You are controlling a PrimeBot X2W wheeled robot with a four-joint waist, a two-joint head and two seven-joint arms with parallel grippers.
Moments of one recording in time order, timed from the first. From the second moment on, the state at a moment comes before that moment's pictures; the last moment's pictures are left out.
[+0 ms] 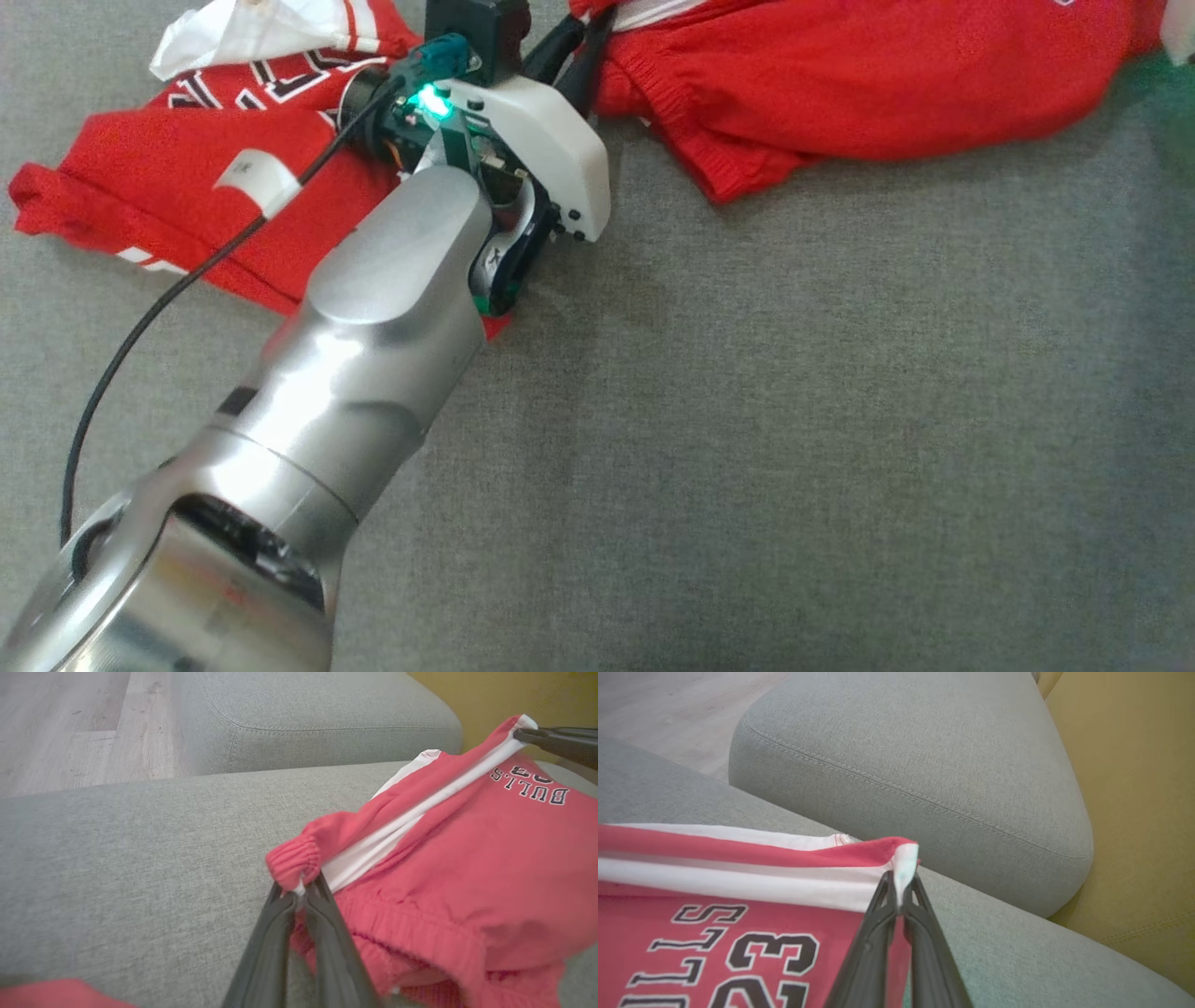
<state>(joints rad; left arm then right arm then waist) -1.09 0.02 -0.84 0.82 -0.77 0.02 0.03 -1.26 -0.49 0.64 1.07 0.35 0.13 -0.03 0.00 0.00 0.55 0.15</state>
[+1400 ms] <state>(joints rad) -0.47 0.16 -0.58 0.41 -0.58 0.16 -0.26 -0.47 -0.22 0.09 0.63 0.43 0.13 -0.26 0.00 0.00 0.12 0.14</state>
